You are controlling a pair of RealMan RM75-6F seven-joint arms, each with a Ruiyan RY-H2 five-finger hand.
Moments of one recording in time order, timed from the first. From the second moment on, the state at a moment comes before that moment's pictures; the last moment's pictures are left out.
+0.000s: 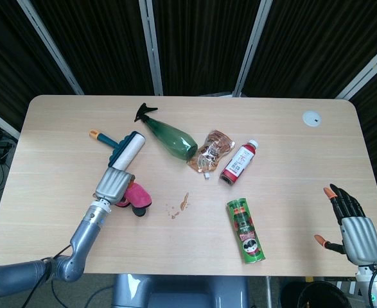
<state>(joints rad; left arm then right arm) -0.72 -1.65 -0.18 -1.45 0.99 1.01 0.66 0.07 -1.13 0.03 -1.63 -1.59 1.51 0.09</state>
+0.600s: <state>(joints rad) -0.93 -1.99 -0.27 -1.12 1.11 0.92 0.49 0.07 -1.13 0.04 -1.64 -1.55 1.50 0.12</state>
